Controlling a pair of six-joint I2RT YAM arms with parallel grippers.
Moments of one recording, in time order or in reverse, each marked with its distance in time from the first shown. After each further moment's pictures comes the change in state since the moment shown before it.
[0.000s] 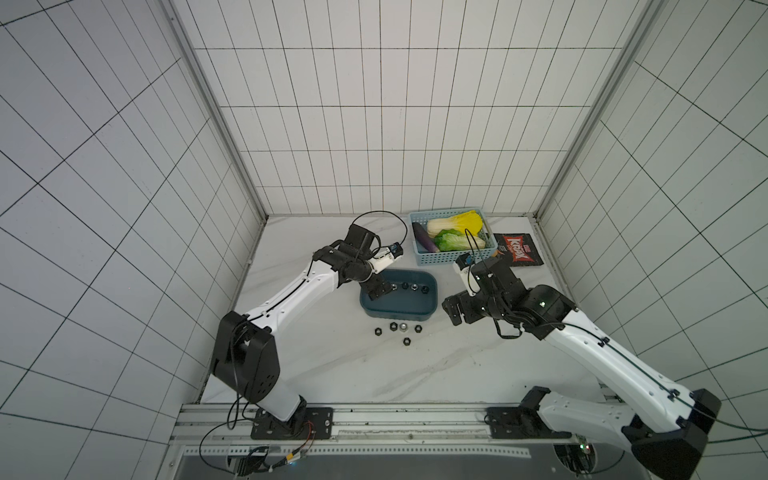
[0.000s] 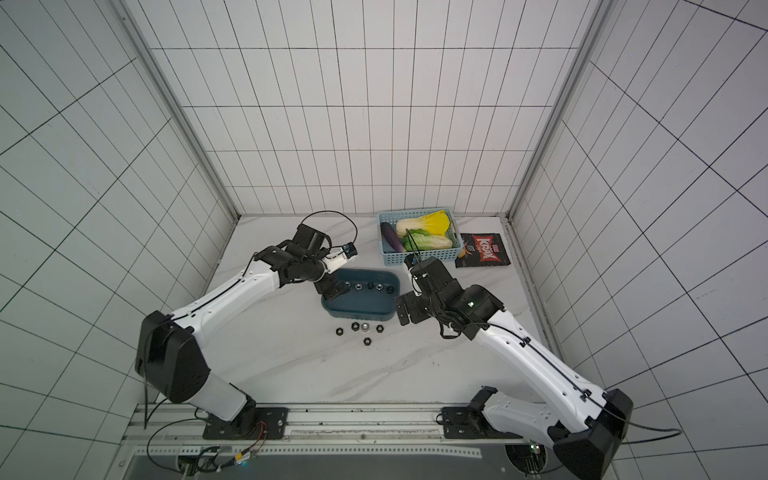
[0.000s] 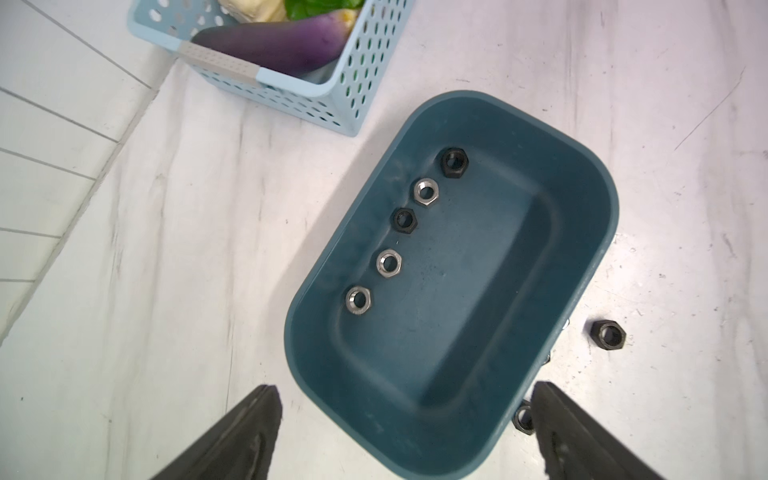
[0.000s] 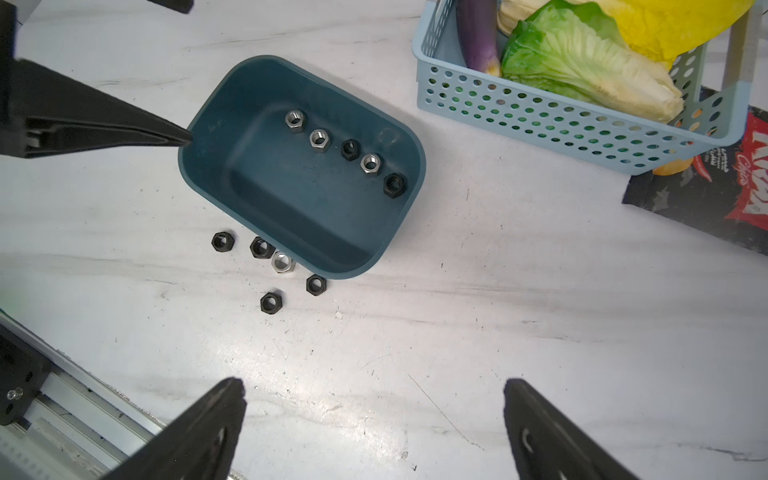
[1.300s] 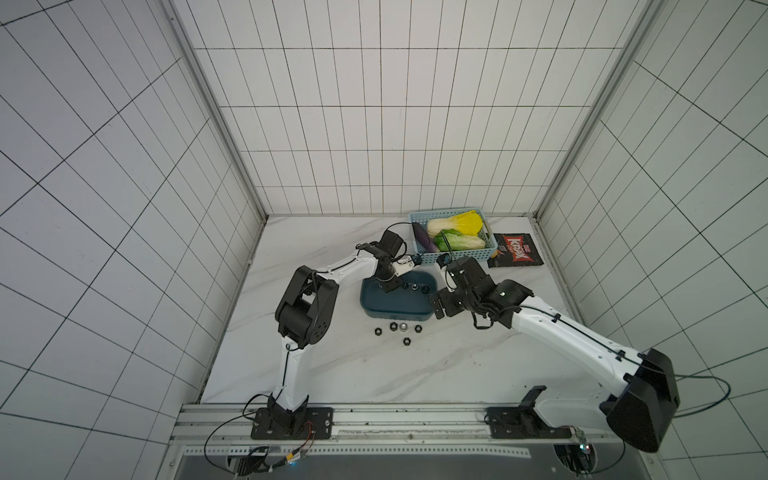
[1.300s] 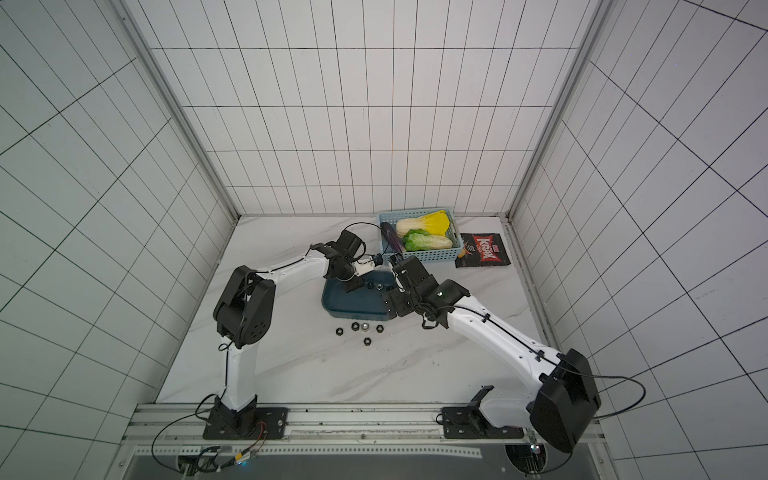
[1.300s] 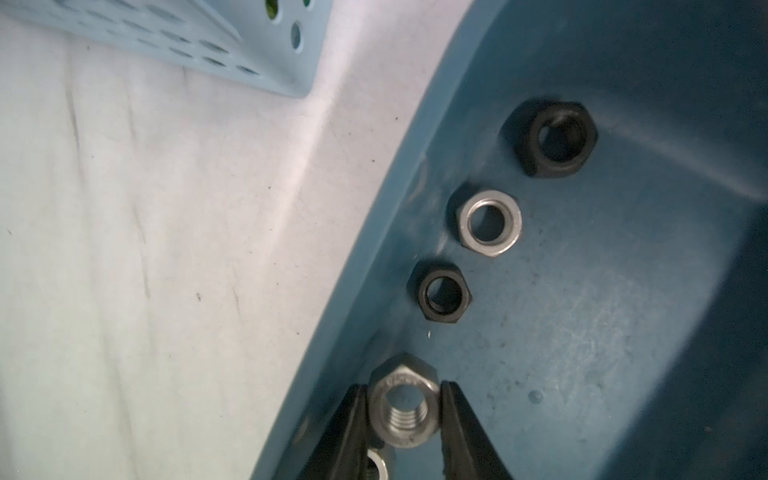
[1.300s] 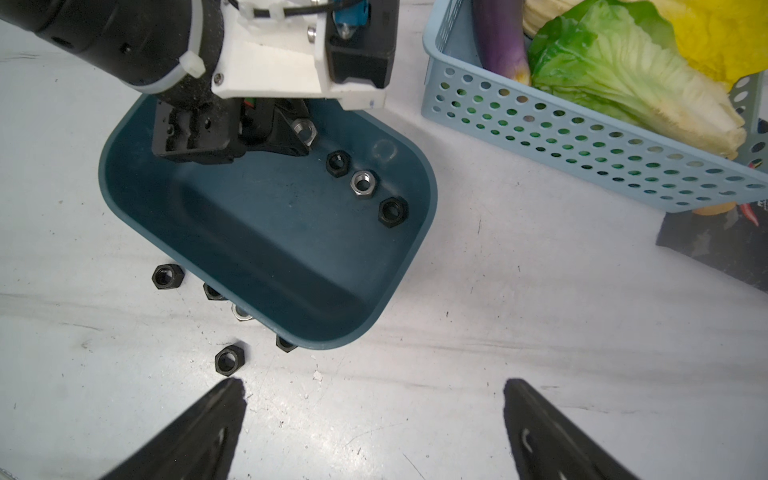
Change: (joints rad) left arm -0.085 0.539 0.256 0.084 -0.132 0.100; right arm -0.006 0.186 -0.081 0.243 0.054 -0.043
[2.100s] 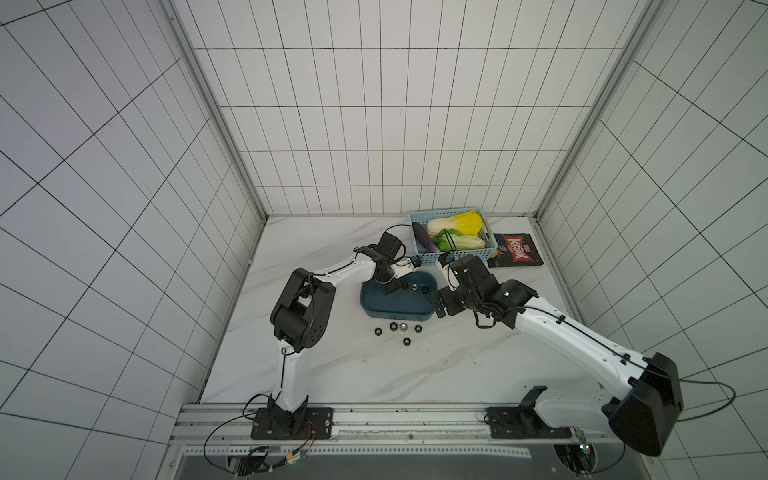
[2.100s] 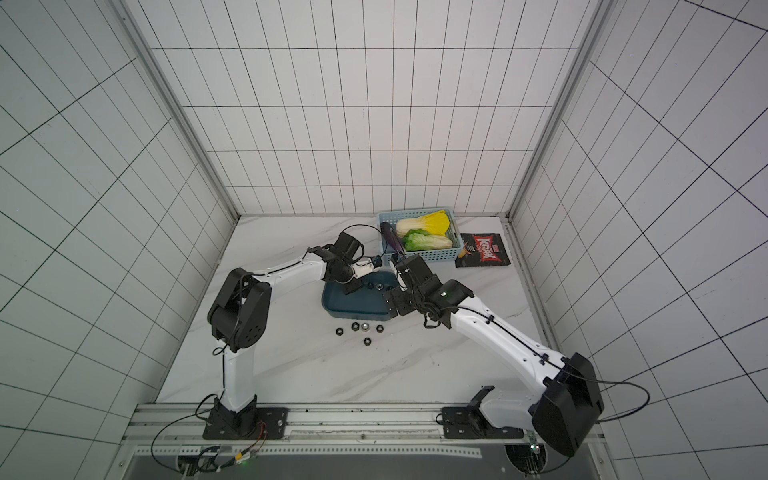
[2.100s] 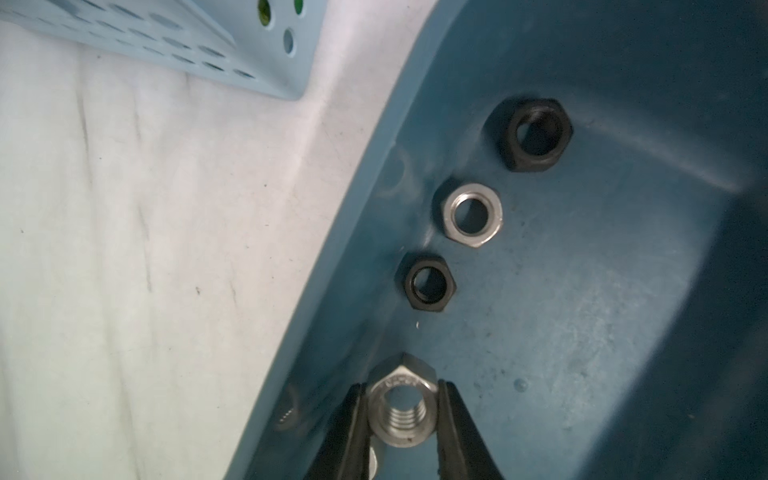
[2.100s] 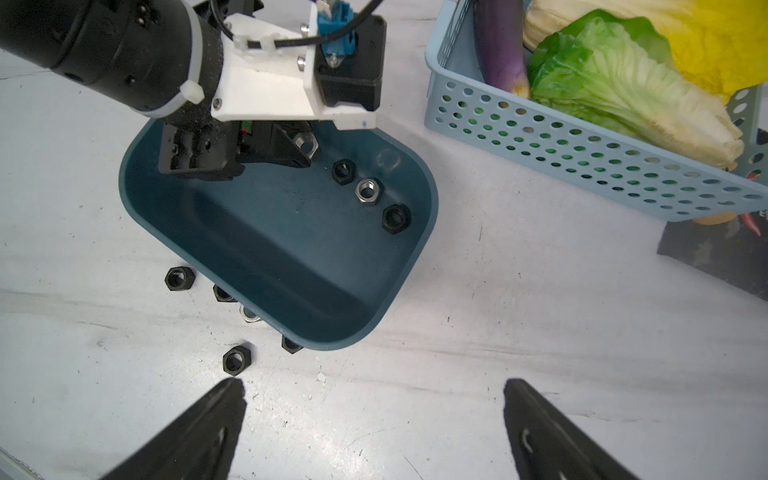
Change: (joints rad) left arm -0.003 -0.046 -0.073 0.058 0.002 0.002; right arm -0.013 -0.015 0.000 0.010 -0.029 -0.016
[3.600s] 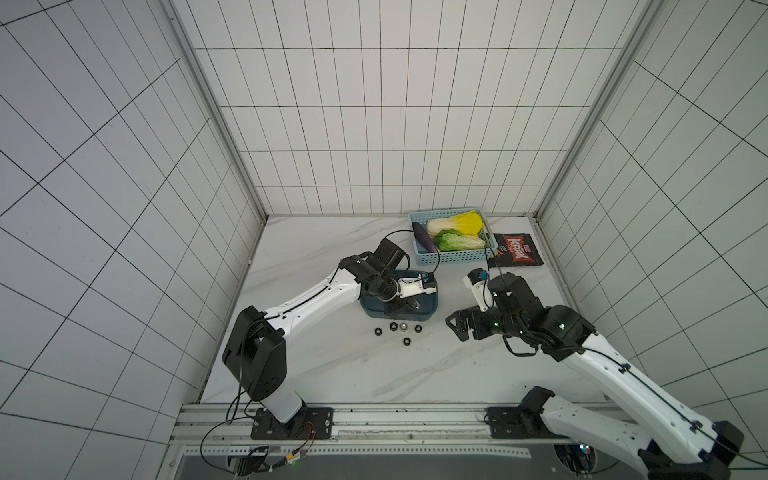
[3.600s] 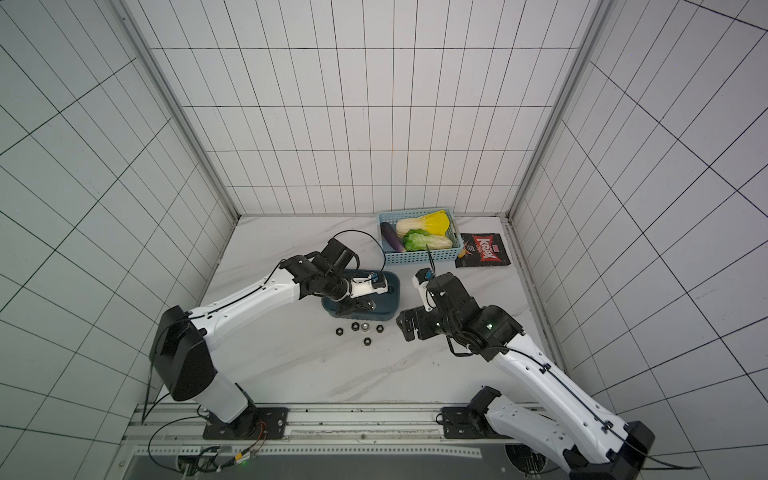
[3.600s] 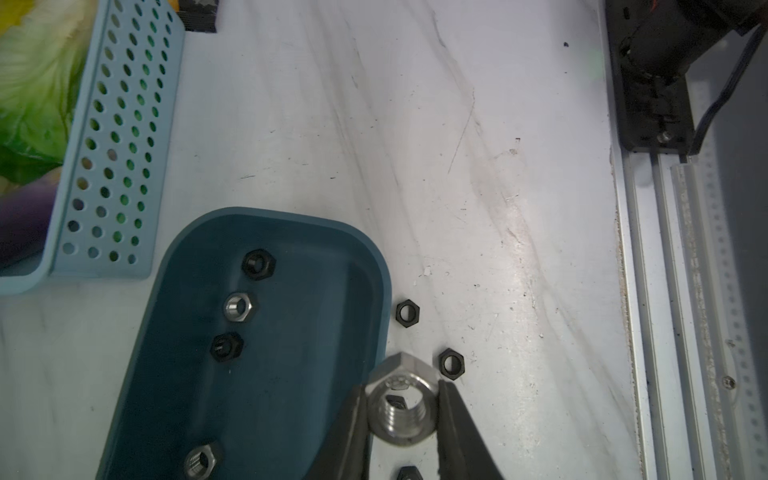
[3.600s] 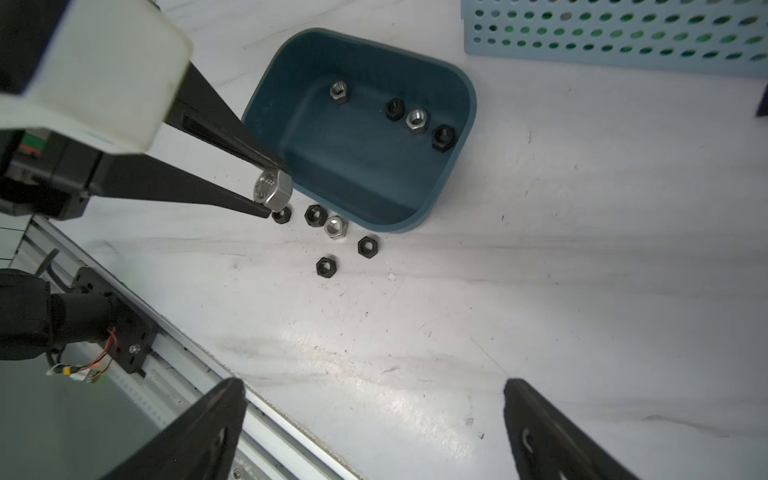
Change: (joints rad) left arm -0.138 -0.402 -0.133 -0.191 0.319 0.051; right arm -0.011 -0.322 -0.048 -0.225 -0.158 0.144
